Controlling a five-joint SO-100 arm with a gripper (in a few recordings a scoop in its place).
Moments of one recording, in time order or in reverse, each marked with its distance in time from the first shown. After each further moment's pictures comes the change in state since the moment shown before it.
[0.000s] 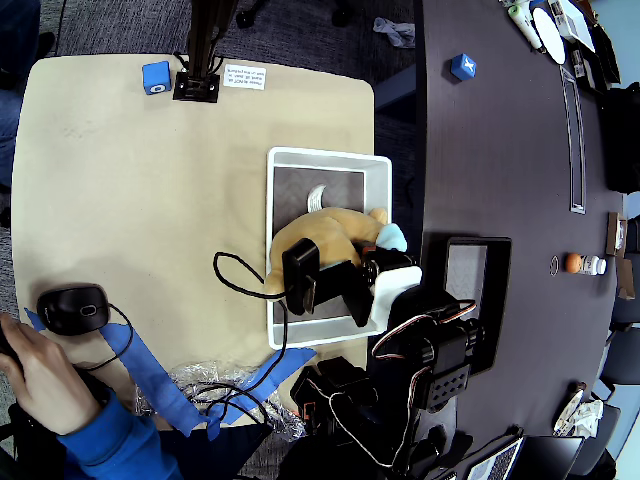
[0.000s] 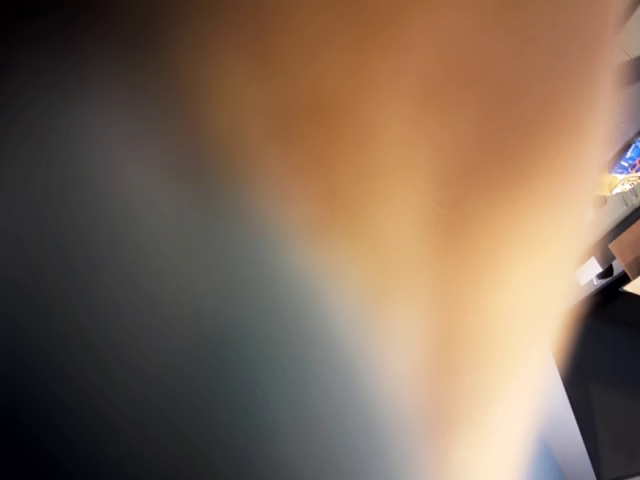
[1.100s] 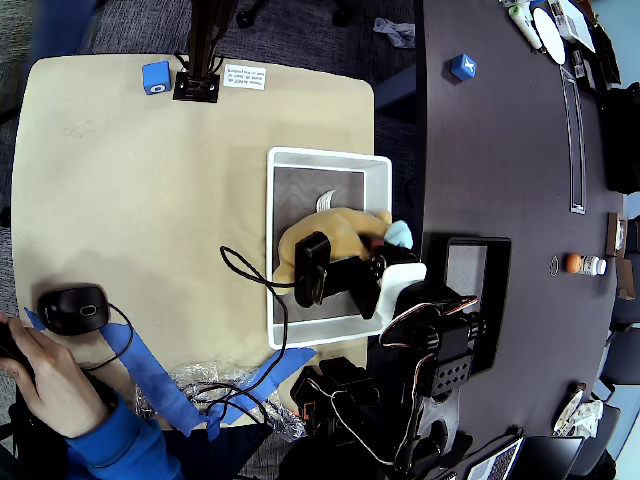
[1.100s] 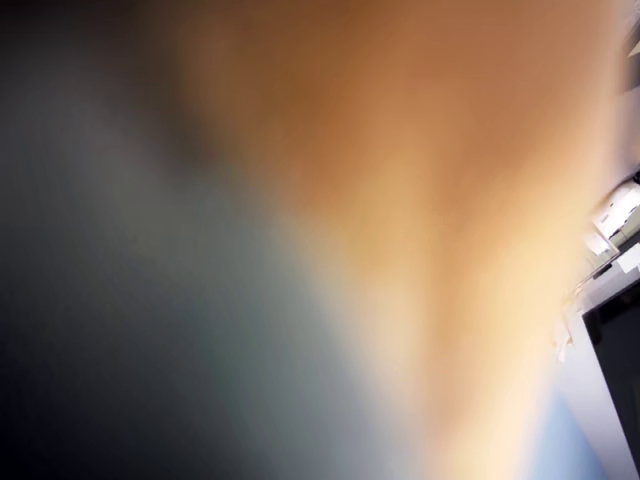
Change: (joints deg) arm 4.2 -1.1 2.1 -1.4 -0.2
